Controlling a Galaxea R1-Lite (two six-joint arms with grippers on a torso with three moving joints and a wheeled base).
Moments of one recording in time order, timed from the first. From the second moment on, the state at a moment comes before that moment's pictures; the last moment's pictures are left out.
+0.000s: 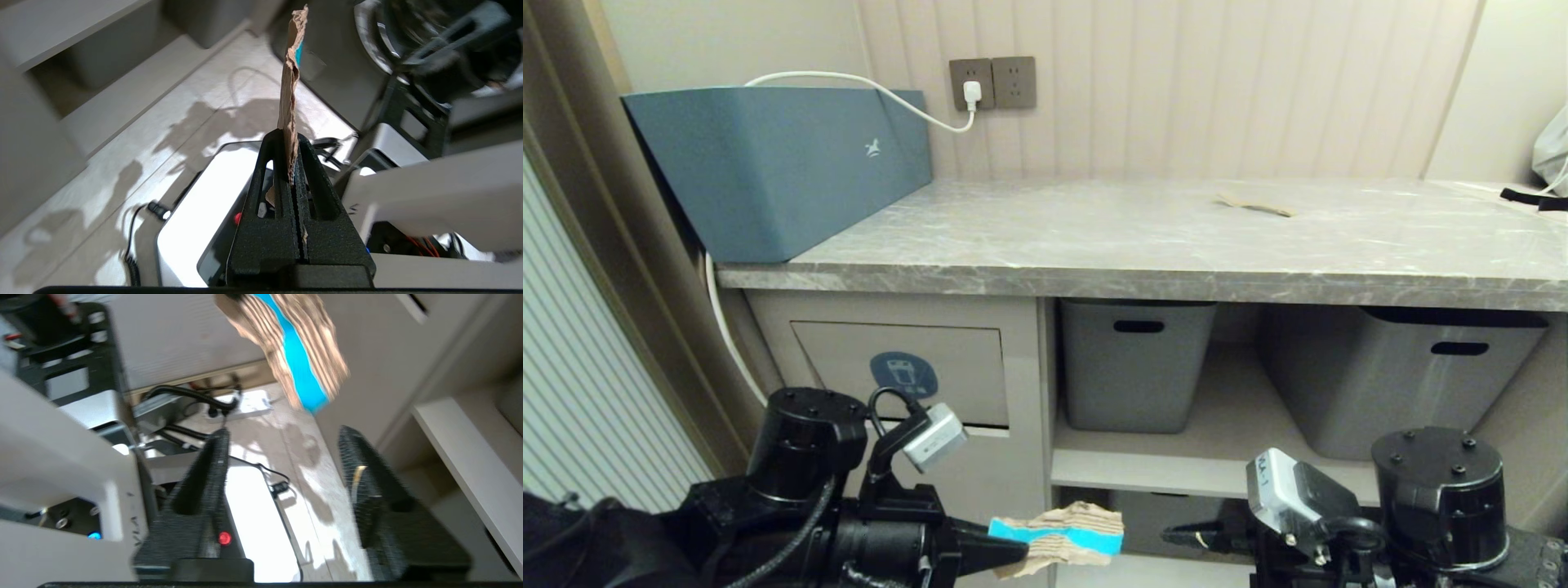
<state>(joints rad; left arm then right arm) -0.57 1.66 -0.46 -0.61 -0.60 -0.09 0.65 1.65 -0.27 -0.94 0.51 -0.17</state>
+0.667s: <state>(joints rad) -0.04 1.46 -0.20 -0.79 -0.43 -0.20 0.56 1.53 -0.06 -1.09 -0.07 0.20</state>
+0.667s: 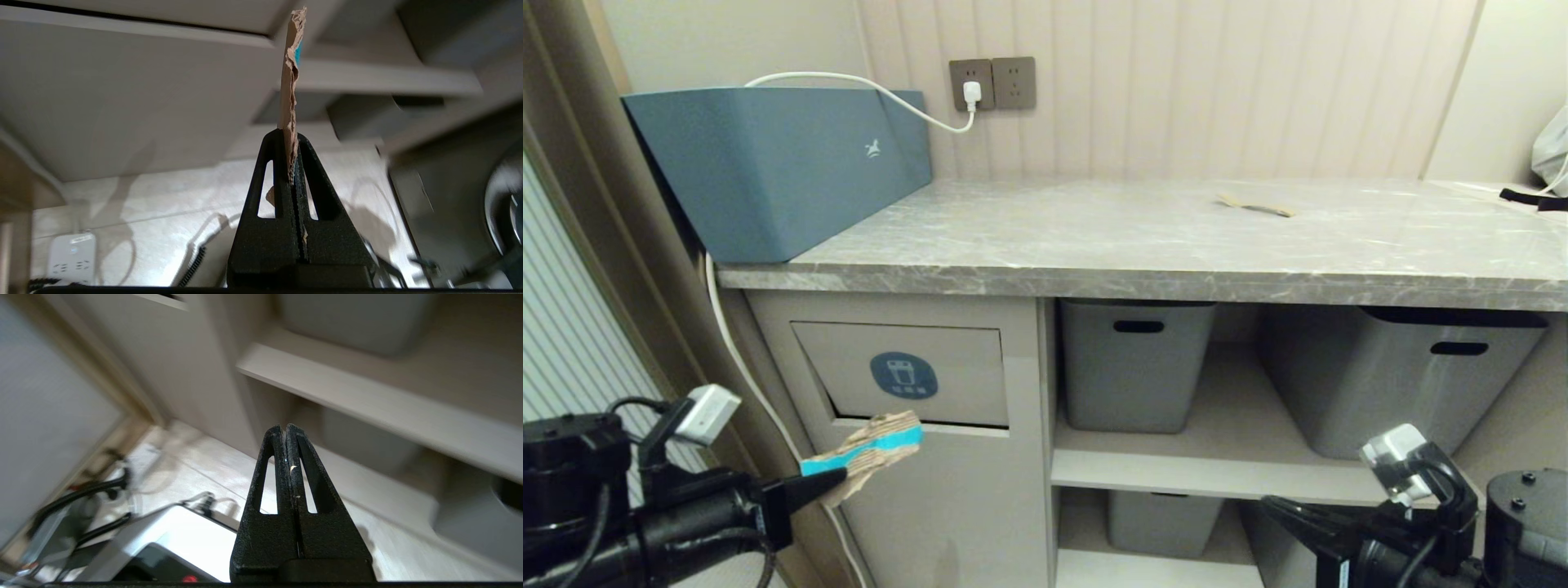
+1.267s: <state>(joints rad) 0.20 1.63 -0.16 -1.08 -0.43 -0.30 -0.04 1.23 0.00 -1.08 -0.20 0.10</state>
